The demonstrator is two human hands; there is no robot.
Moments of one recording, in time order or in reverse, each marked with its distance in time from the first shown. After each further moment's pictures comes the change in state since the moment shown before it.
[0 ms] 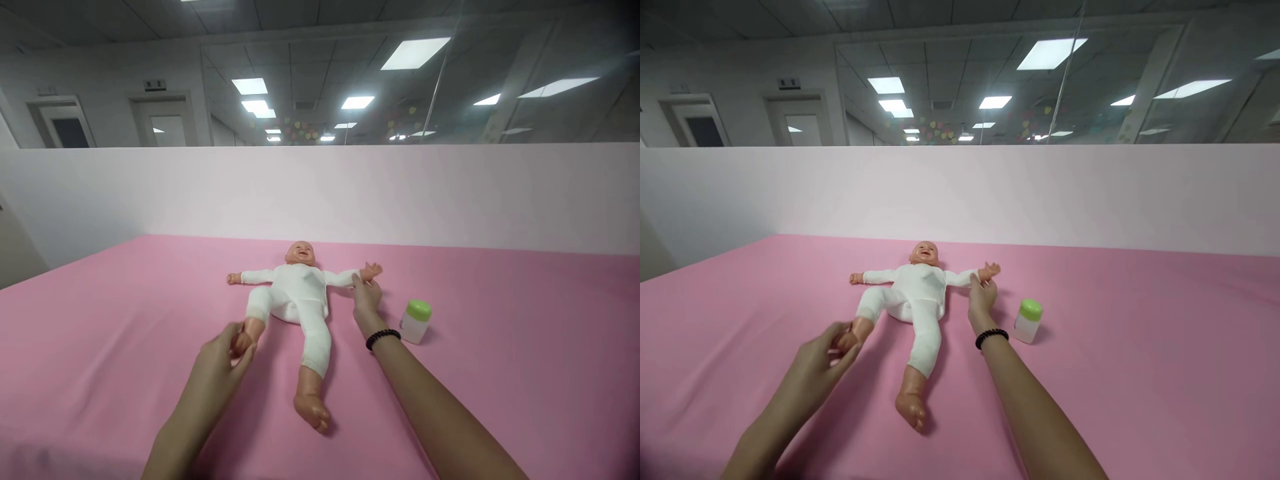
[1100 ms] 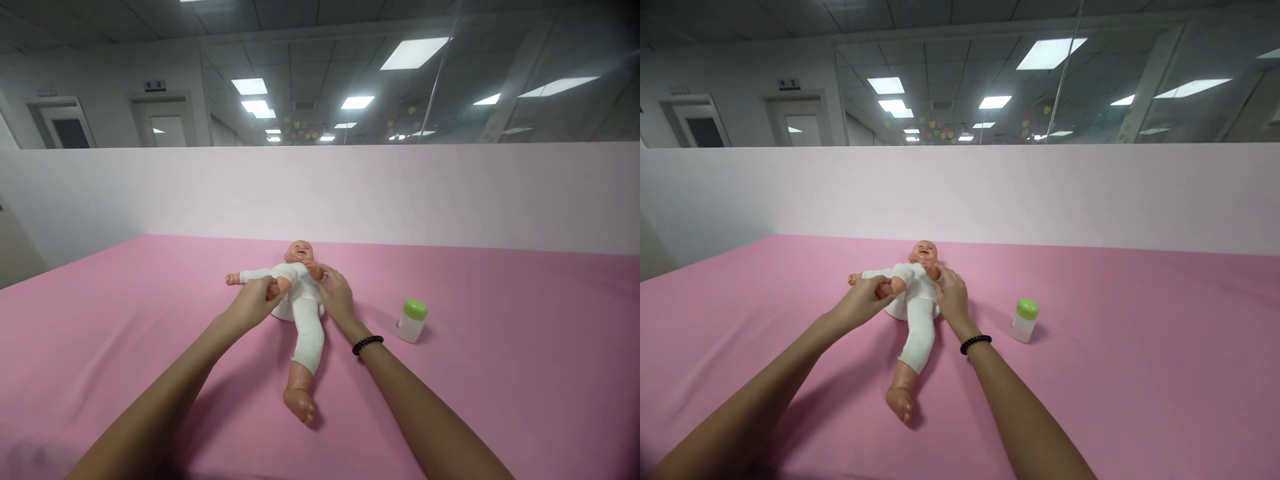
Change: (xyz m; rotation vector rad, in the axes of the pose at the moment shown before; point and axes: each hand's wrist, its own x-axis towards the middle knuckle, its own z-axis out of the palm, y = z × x) left_hand 0.104 0.048 0.015 0.092 -0.135 0.294; right_hand -0.044 -0.036 0.013 -0.244 -0.391 -0.631
